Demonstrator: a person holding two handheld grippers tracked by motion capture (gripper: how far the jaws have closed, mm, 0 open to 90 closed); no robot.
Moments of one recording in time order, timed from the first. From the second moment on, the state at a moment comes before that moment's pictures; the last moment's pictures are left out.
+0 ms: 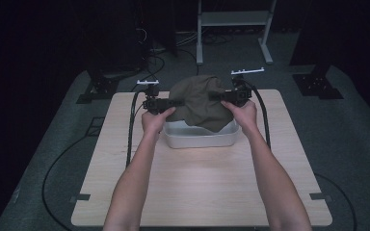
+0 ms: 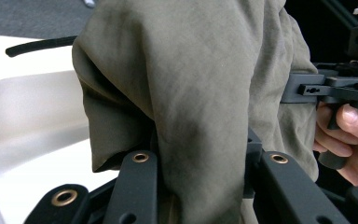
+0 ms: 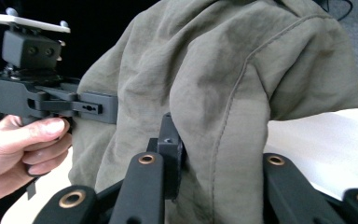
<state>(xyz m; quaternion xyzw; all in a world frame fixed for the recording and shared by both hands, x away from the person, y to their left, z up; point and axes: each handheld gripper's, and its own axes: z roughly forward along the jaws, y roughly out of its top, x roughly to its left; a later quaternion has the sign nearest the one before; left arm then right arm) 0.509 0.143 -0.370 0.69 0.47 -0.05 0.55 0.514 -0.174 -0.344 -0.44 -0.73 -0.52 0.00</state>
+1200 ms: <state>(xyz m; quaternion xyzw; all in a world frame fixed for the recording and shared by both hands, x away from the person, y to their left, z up) 0.505 0.130 -0.422 0.71 0.51 -0.04 0.49 0.517 -0.172 -0.400 -0.47 -0.75 -0.46 0.02</state>
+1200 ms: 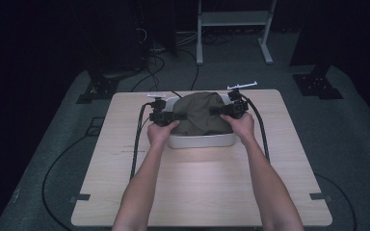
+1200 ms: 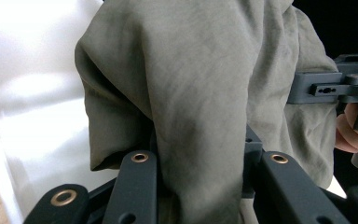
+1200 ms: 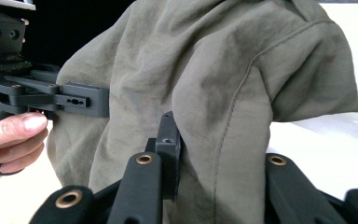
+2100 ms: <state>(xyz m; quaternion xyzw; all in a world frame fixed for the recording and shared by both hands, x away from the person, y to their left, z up) 0.504 0.129 -0.421 0.72 0.53 0.00 0.45 0.514 -0.170 -0.401 -0.47 -0.77 -0.43 -0.01</state>
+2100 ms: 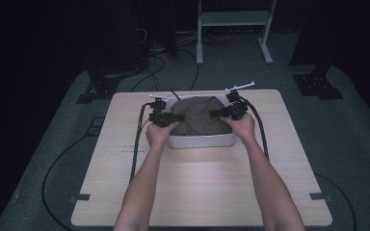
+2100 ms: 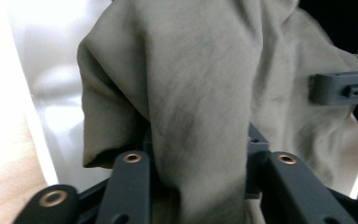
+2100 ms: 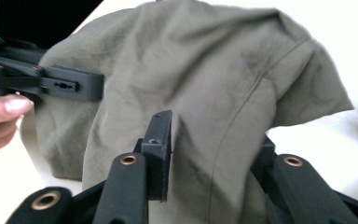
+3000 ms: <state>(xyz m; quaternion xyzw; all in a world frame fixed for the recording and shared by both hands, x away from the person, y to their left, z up) 0.495 0.161 -0.389 0.67 0.54 0.03 0.50 0.504 -0.212 -0.377 -0.48 -0.76 -0.43 -0.05</state>
